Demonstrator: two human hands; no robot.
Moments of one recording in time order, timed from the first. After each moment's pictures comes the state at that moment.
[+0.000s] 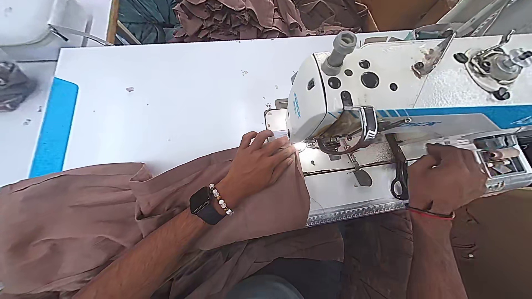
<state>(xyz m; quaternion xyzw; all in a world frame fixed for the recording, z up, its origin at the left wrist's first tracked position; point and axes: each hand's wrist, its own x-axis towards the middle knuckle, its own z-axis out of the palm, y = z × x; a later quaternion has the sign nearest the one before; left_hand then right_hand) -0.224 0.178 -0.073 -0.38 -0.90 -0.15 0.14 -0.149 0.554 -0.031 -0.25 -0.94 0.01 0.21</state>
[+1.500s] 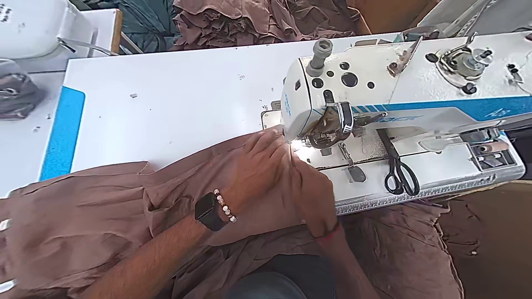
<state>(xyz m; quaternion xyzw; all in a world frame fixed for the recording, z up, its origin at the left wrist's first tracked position) -0.215 0.189 -0.065 -0.35 -0.92 -0.15 0.12 -0.137 0.347 -0.043 -0.06 -0.97 0.25 0.05</state>
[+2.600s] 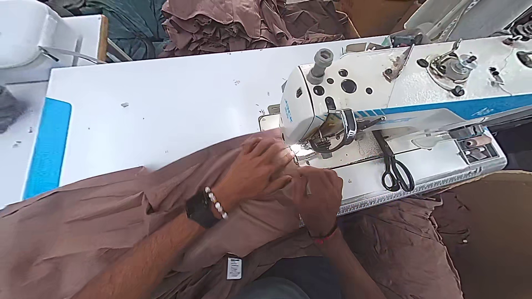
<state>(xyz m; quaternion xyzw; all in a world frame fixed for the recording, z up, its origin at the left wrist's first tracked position) -0.229 0.170 -0.072 -0.46 -0.87 -0.15 0.08 -0.124 0.352 -0.074 -0.06 -0.95 0.17 0.26</state>
